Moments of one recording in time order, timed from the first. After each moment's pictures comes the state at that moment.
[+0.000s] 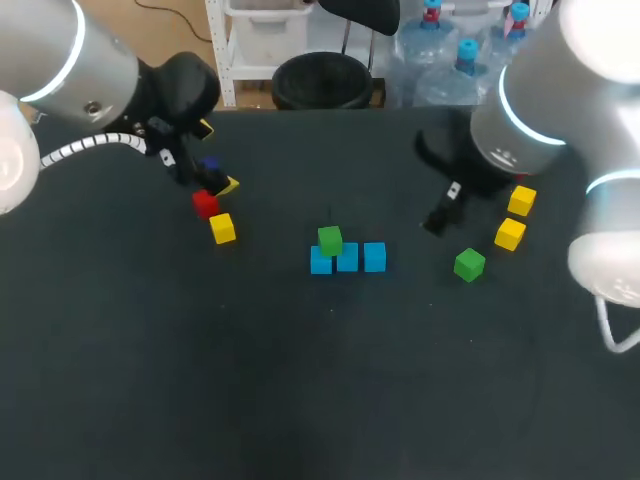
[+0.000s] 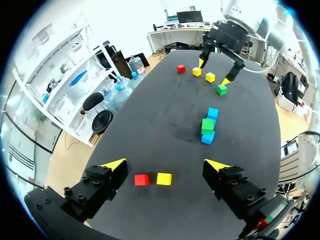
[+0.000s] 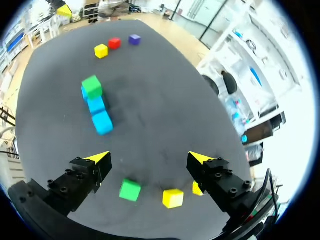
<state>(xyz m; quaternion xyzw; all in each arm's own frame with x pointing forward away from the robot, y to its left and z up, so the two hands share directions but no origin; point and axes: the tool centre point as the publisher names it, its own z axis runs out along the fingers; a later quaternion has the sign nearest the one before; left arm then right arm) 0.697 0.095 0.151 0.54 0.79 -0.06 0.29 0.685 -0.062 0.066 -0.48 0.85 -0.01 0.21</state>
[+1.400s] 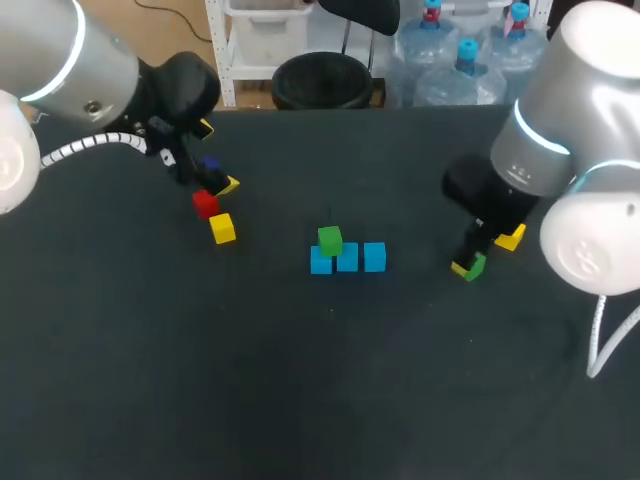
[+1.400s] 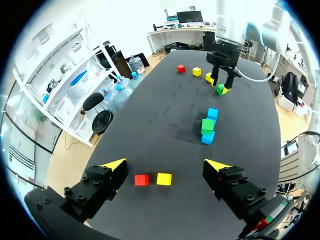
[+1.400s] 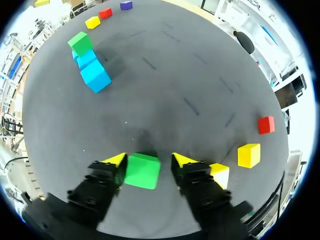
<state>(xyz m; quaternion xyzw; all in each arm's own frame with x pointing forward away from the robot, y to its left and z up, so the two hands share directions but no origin) 0.697 0.095 0.151 0.54 0.79 -0.06 0.29 0.654 -0.095 -0.009 -0.43 0.90 0.06 0.09</state>
